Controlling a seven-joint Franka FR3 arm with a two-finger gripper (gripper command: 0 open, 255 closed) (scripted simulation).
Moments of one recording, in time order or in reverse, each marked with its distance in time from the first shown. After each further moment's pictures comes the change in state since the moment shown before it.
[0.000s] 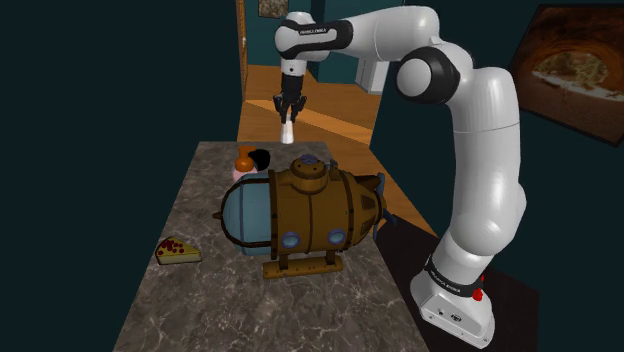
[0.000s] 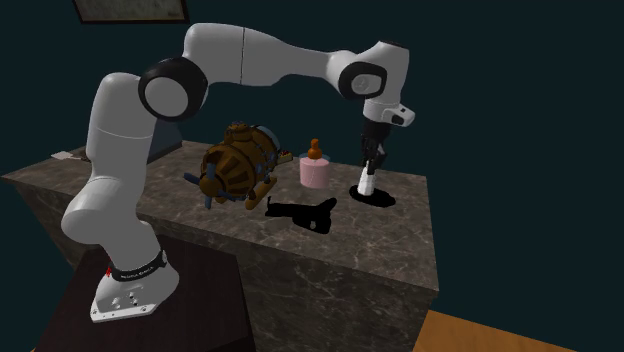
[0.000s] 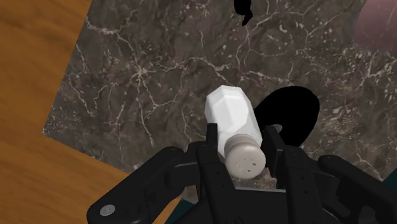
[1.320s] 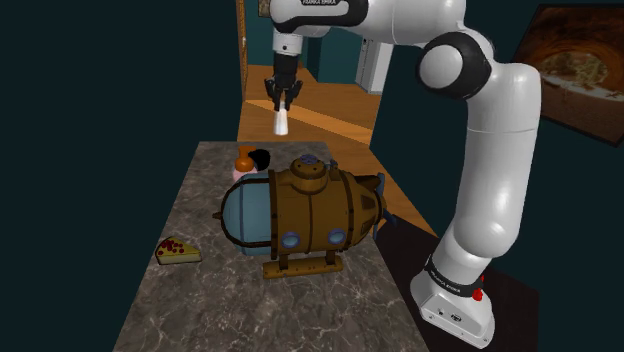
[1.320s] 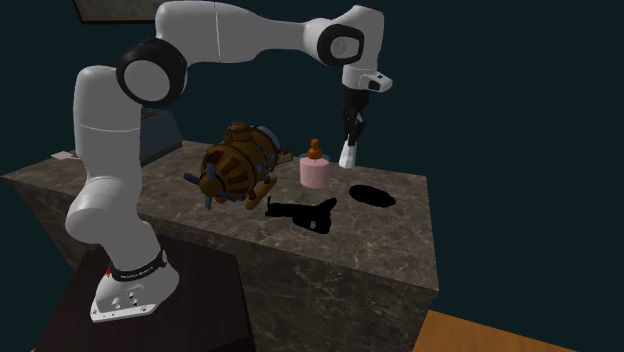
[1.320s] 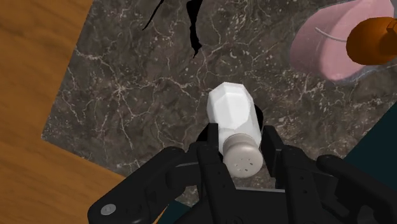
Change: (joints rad) arm 0.076 -0.141 0.028 -0.028 -0.015 -0.101 0.114
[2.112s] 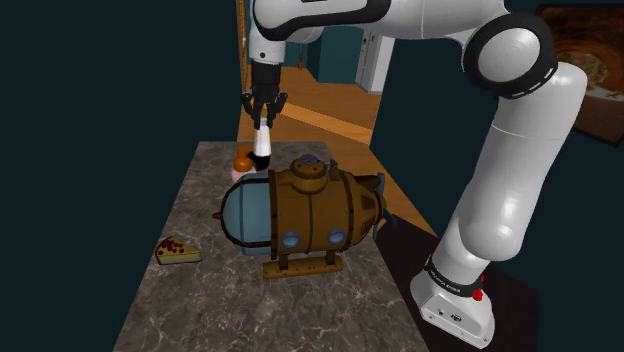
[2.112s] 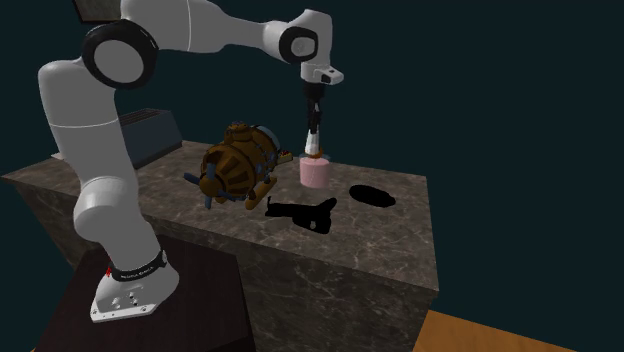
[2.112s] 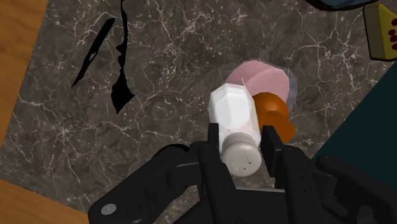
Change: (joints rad) arm 0.151 -0.208 0.097 -0.296 -0.014 0.113 0.238
